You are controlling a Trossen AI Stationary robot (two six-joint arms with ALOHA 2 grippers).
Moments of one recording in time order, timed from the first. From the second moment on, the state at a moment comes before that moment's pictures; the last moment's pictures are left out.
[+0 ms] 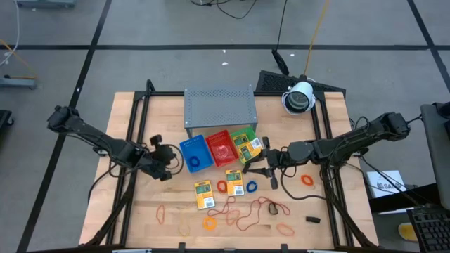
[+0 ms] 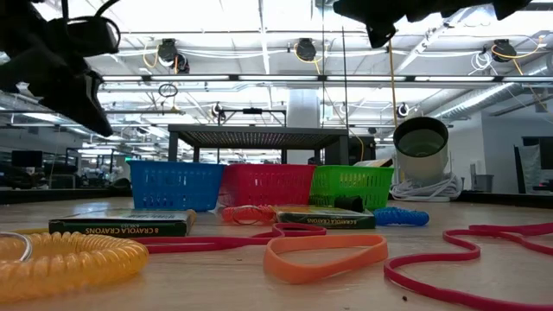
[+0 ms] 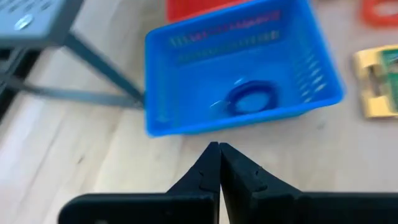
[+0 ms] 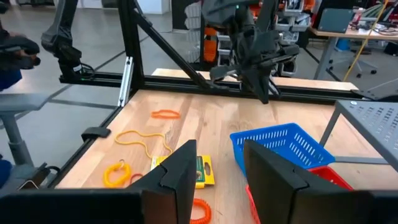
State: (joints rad) left arm -0.43 0.96 0.56 -0.72 -0.57 -0.52; right arm 0.26 1.19 0.66 0.35 0.11 0.01
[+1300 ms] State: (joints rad) left arm -0.10 1.21 0.56 -0.57 -0.49 -0.28; right arm 0.26 1.19 0.66 0.36 0.11 0.01
